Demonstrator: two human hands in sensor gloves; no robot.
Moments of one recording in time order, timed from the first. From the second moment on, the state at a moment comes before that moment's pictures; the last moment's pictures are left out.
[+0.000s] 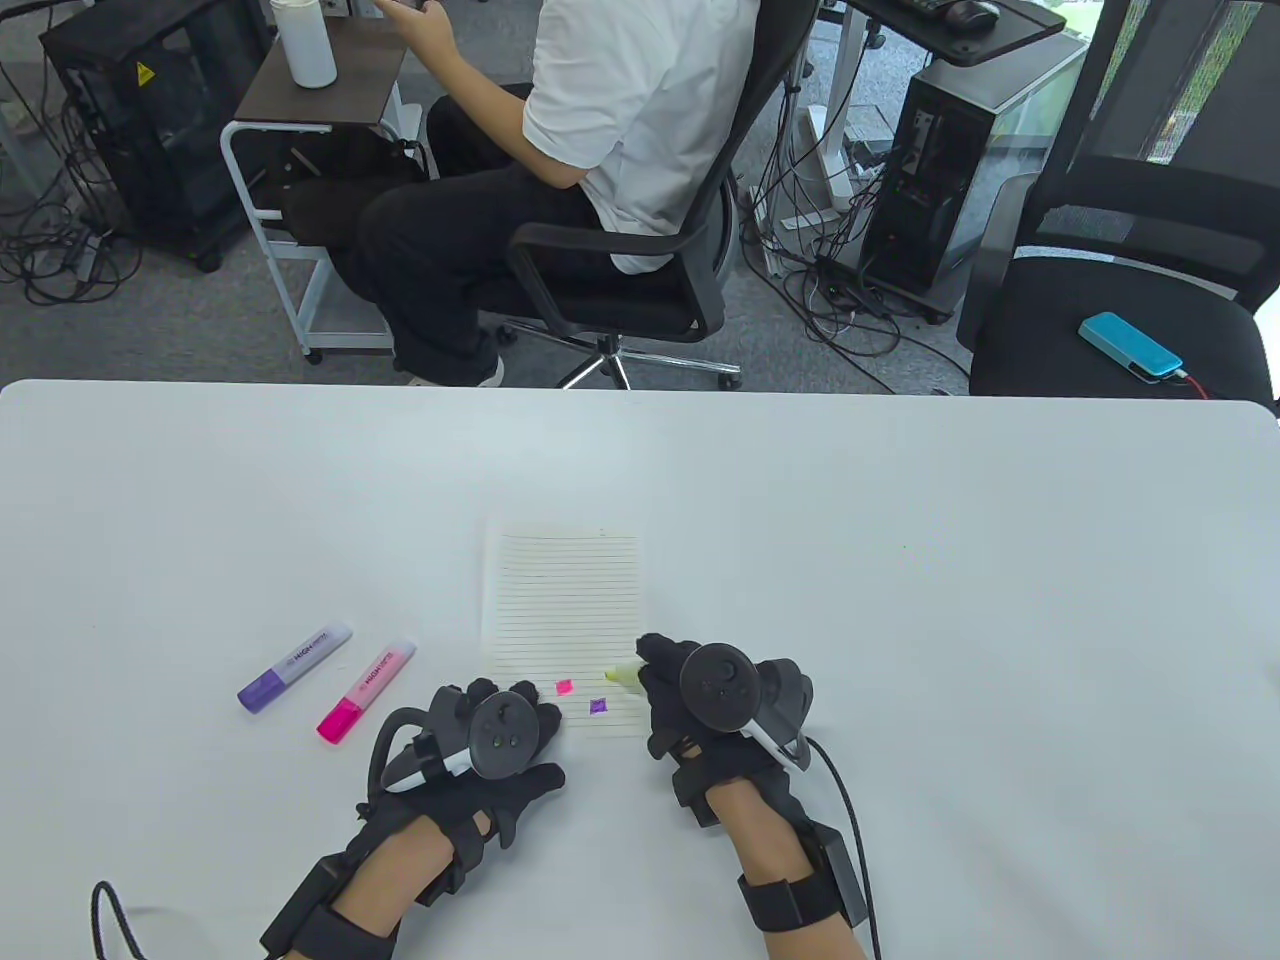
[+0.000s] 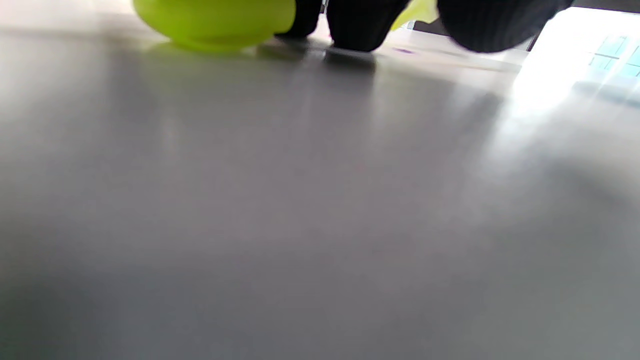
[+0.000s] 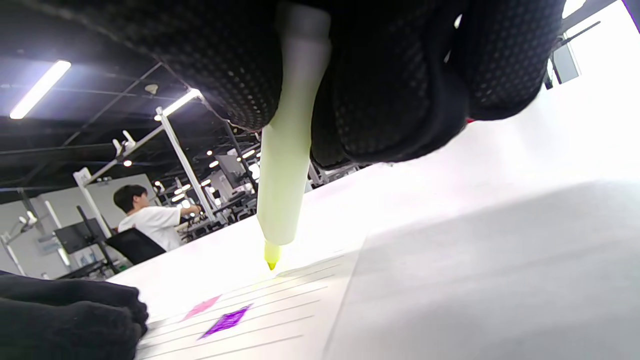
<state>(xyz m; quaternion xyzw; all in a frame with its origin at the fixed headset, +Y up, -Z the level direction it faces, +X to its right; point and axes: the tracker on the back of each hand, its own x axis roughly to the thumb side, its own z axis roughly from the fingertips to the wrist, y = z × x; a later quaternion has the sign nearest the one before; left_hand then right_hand) -0.171 -0.778 -0.292 -0.16 -0.19 0.05 0.97 0.066 -0.749 -0.328 0.11 -0.07 0.96 0.26</state>
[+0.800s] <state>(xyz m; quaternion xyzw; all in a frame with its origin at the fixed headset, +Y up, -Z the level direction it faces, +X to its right) -0.172 -0.778 -0.291 -0.17 -0.19 0.05 0.97 0.065 -0.749 -0.328 0.10 -0.08 0.96 0.23</state>
